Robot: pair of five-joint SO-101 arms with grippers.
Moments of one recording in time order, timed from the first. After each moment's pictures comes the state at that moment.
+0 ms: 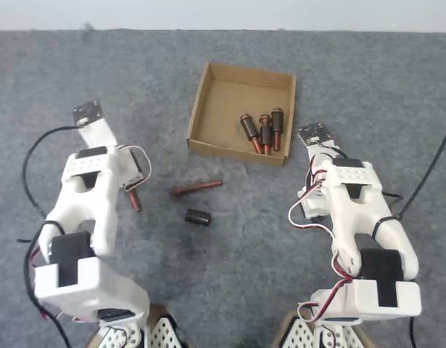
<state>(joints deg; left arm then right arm) -17.6 6.3 35.5 46.5 19.6 -1.9 -0.4 40.1 53.5 18.8</state>
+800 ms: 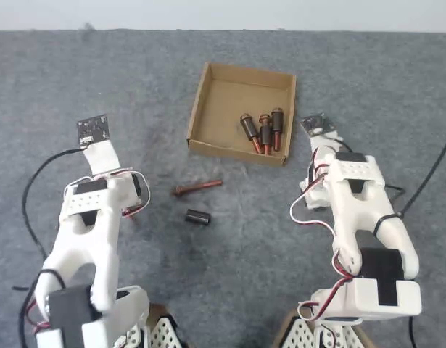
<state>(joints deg) -17.6 -15.6 57.5 38.6 9.4 -1.1 -0.4 35.0 53.5 18.9</state>
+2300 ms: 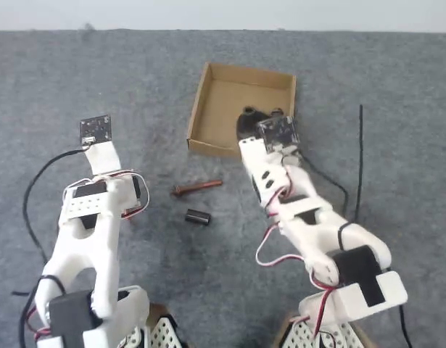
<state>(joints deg) -17.6 -17.6 58.7 38.6 6.8 -23.4 -0.6 59.7 -38.8 -0.4</state>
